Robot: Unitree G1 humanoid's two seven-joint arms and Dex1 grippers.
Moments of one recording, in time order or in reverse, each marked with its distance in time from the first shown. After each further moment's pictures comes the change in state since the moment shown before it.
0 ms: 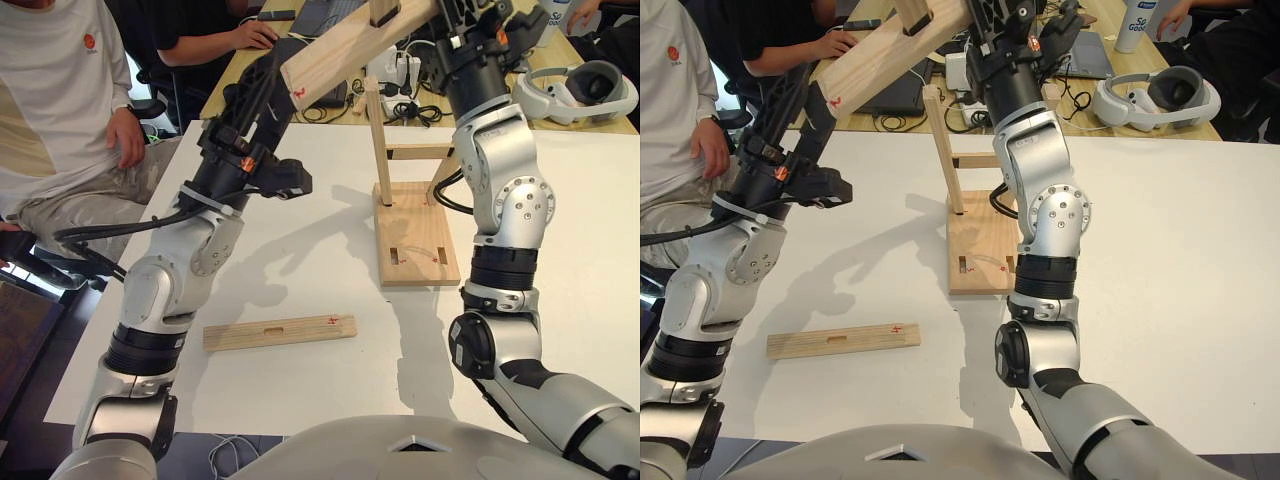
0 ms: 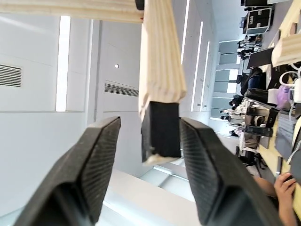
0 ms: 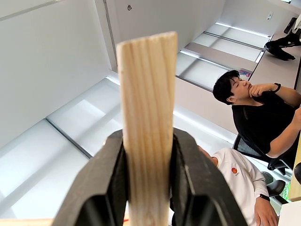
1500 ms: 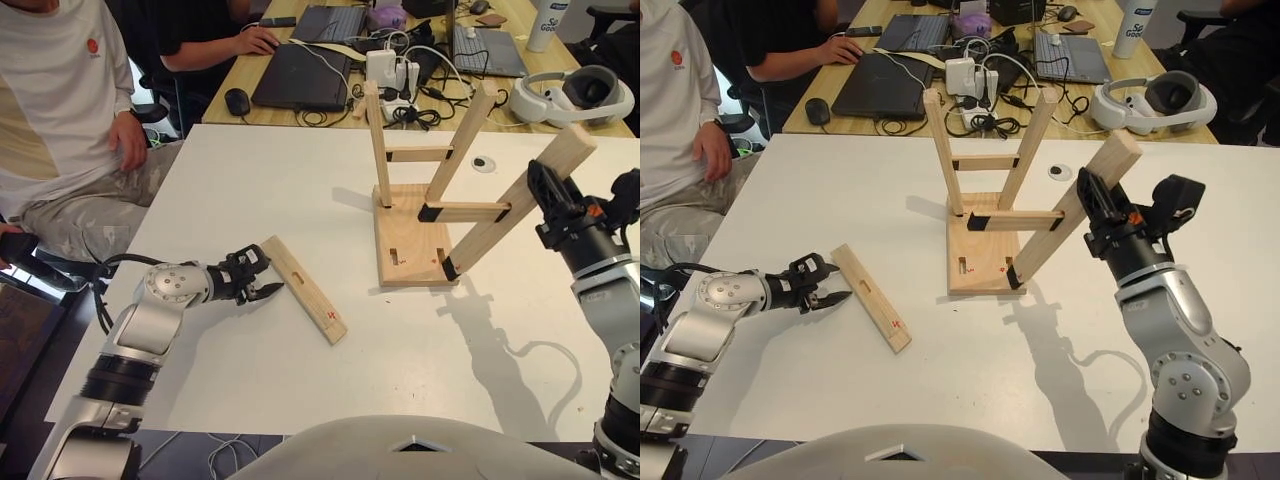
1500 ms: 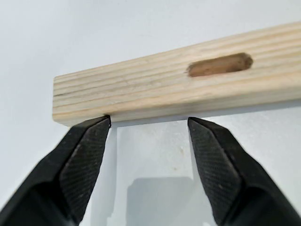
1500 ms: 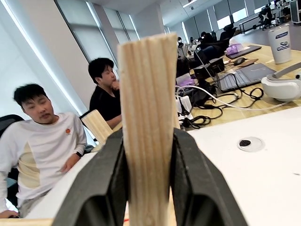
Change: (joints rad) left arm 0.206 0.115 -0.055 0.321 -0.934 0.491 -0.954; right arm 0.786 -0.532 -0.089 -0.727 -0.239 0.193 -0.092
